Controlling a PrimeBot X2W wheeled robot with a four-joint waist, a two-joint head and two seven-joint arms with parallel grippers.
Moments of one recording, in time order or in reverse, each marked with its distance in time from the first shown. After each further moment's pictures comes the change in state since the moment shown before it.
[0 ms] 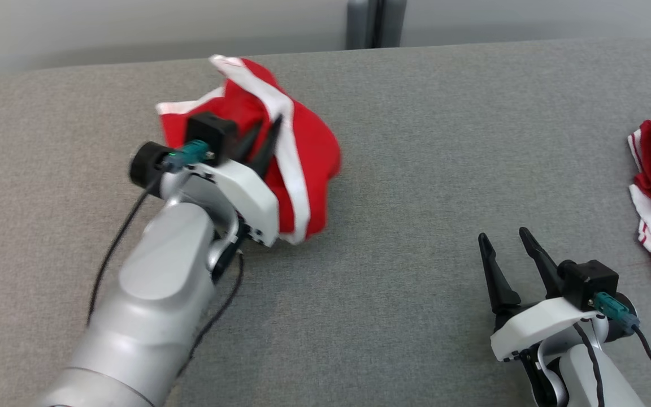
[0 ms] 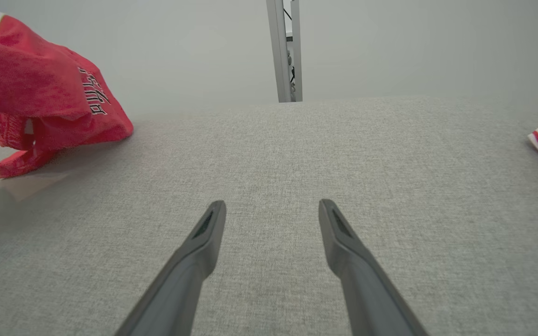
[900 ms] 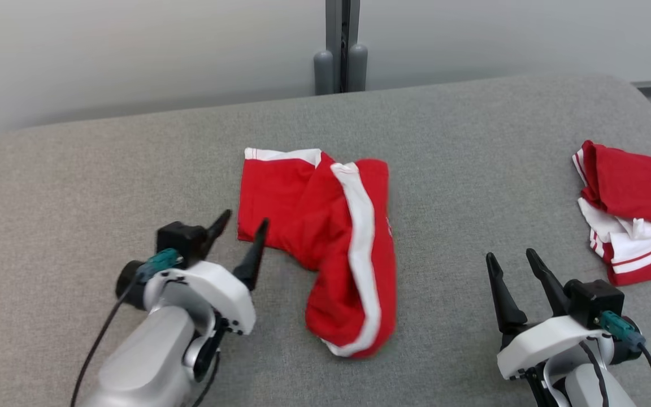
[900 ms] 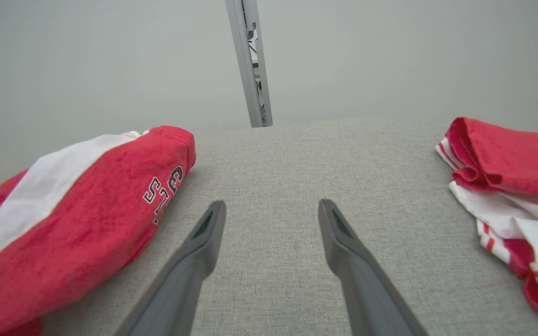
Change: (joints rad) left arm 0.237 0.098 -0.247 -0.074 -0.325 0.117 -0.091; right arm 0.045 0.001 -0.018 0.006 0.019 0.000 0.000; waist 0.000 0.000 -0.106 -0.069
